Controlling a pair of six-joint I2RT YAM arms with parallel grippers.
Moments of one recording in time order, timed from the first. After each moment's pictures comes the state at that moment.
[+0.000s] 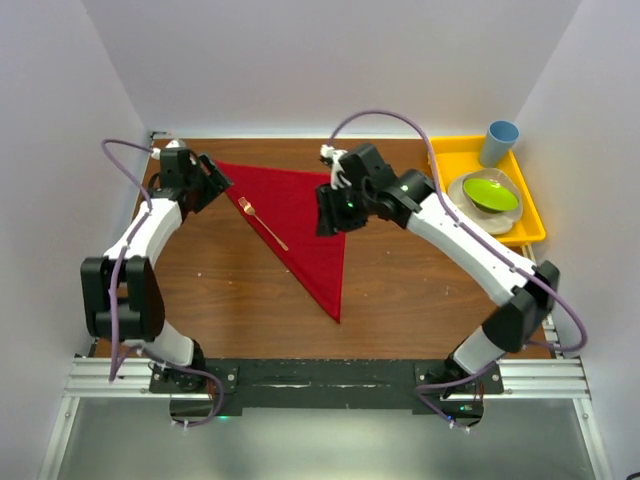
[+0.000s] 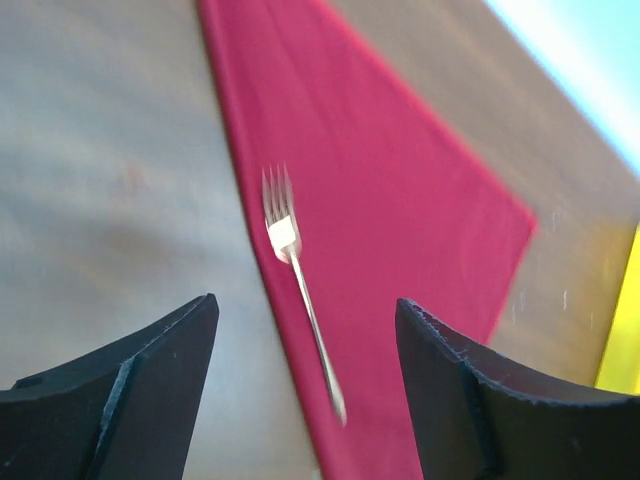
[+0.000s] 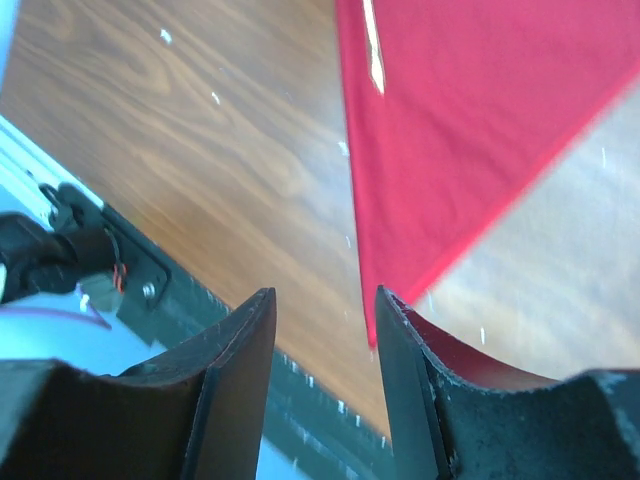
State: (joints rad) left arm -0.01 1.52 1.14 -0.32 0.06 -0.67; right arm 0.75 1.63 1.70 -0.90 -0.15 0.38
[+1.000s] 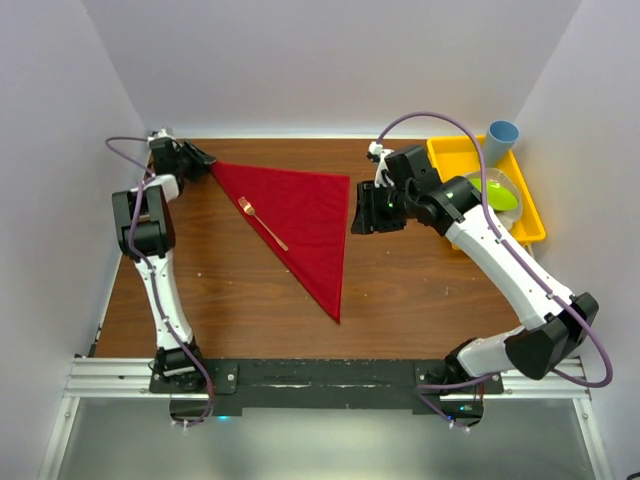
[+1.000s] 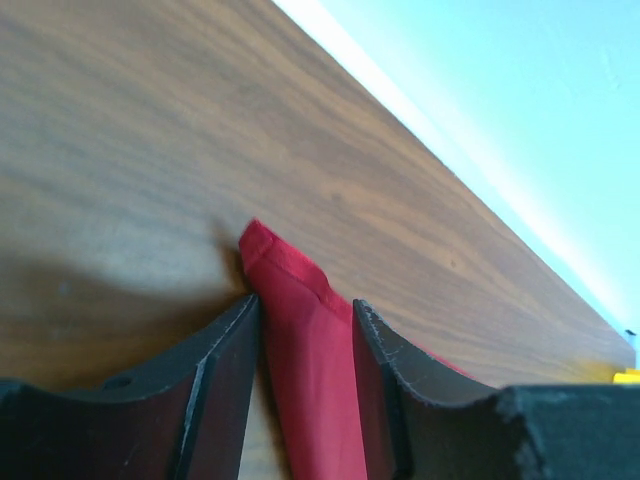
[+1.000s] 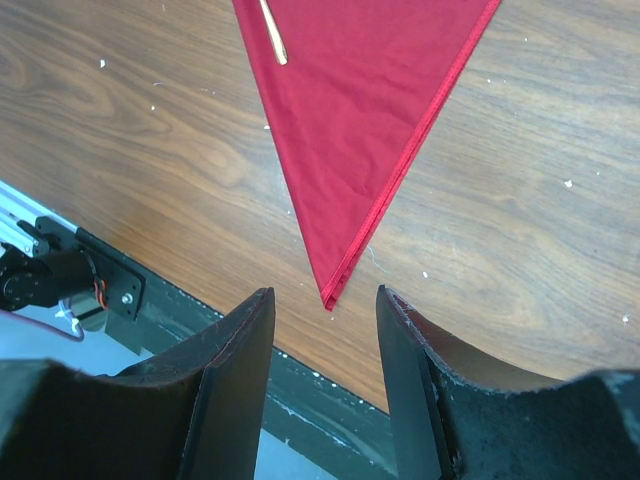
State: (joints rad) left arm 0.22 2.41 1.70 0.20 0.36 -0.69; right arm 0.59 1.40 1.51 -0.95 -0.14 0.40
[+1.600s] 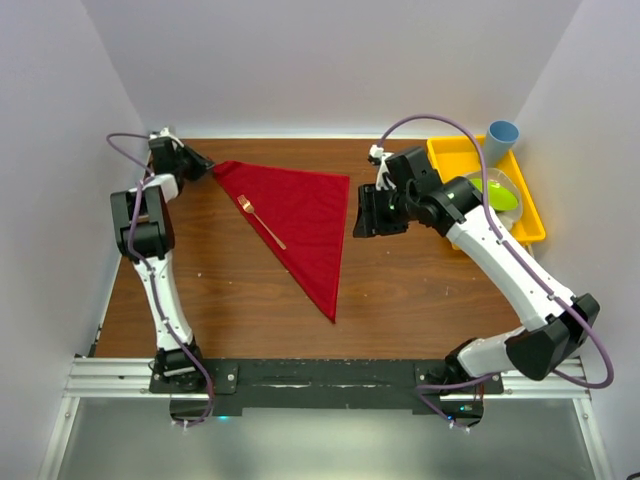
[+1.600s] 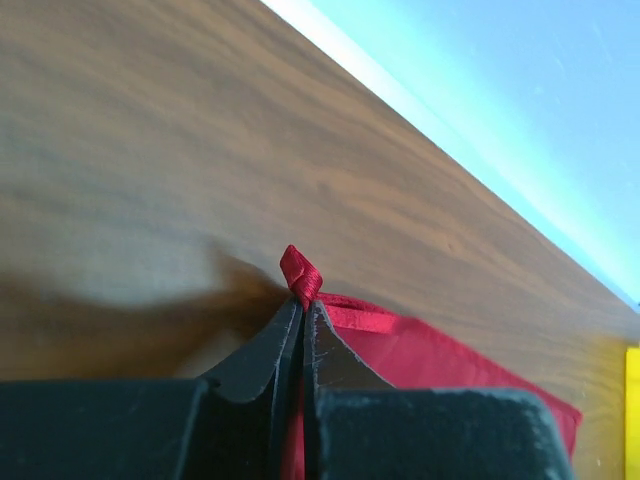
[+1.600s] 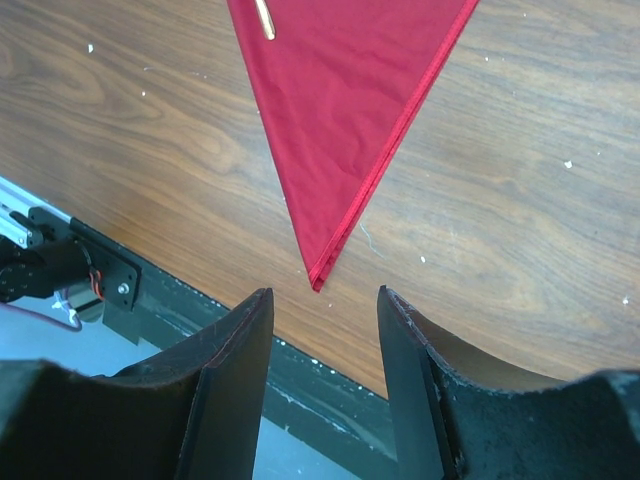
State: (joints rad) left arm 0.22 2.40 1.72 0.17 0.40 -0.64; right arm 0.59 1.40 1.51 -0.99 -0.14 0.41
